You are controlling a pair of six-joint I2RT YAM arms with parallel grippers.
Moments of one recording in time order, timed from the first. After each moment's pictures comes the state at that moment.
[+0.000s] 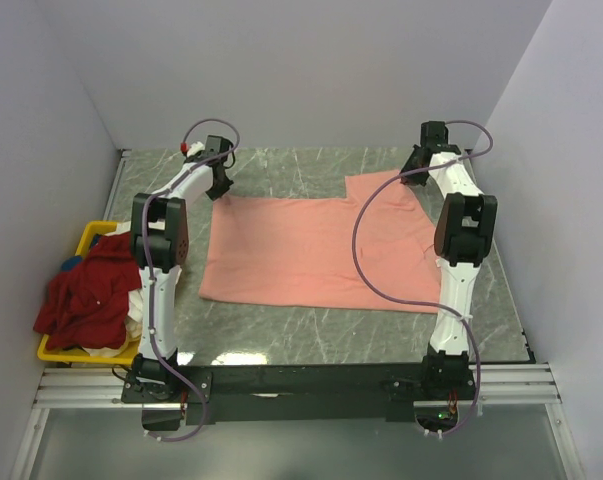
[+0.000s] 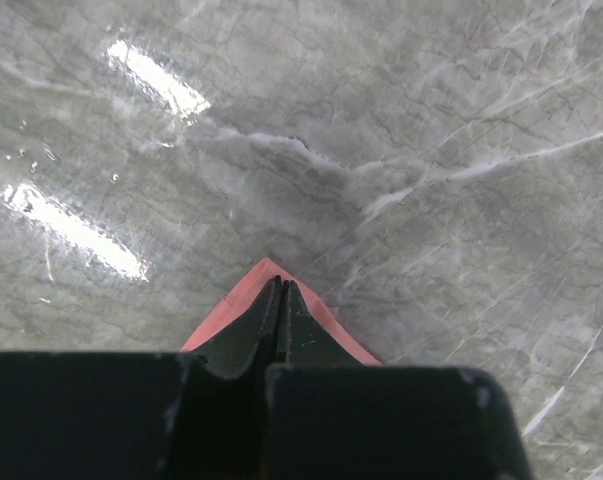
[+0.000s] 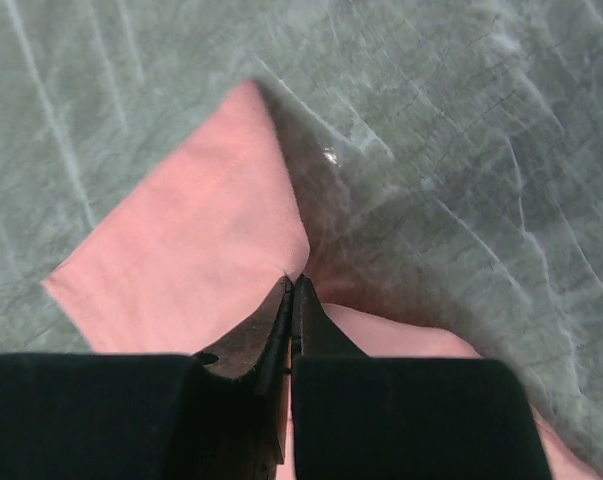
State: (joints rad) left arm -0.18 2.32 1.89 -0.57 -0.36 -0.82; right arm -0.06 2.39 2.08 -0.64 -0.02 0.50
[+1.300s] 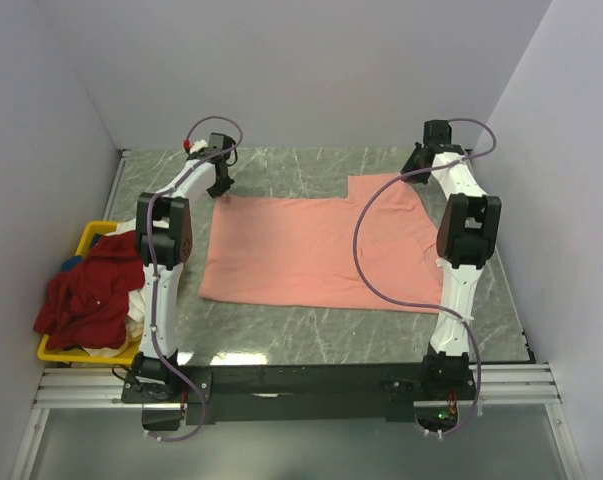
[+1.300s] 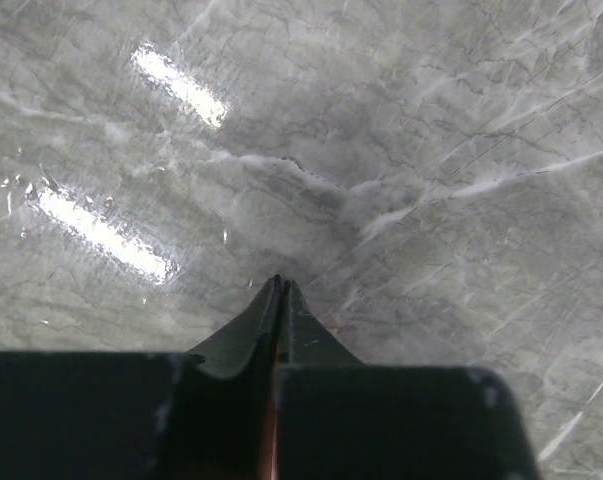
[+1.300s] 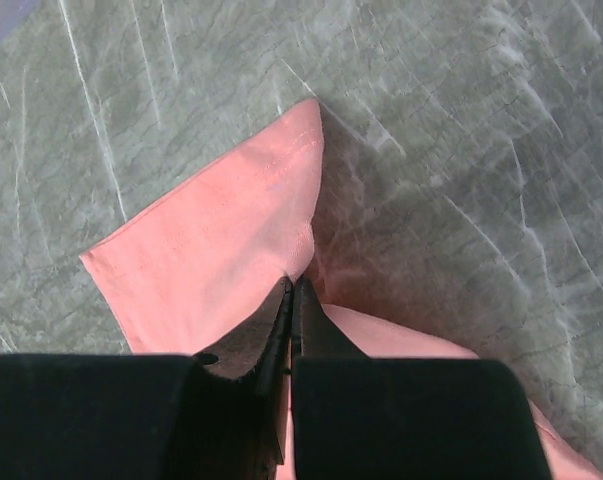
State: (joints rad) left arm -0.18 2.39 2.00 -0.63 -0.38 -0.79; right arm -0.07 2.33 2.02 -0.59 -0.05 0.49
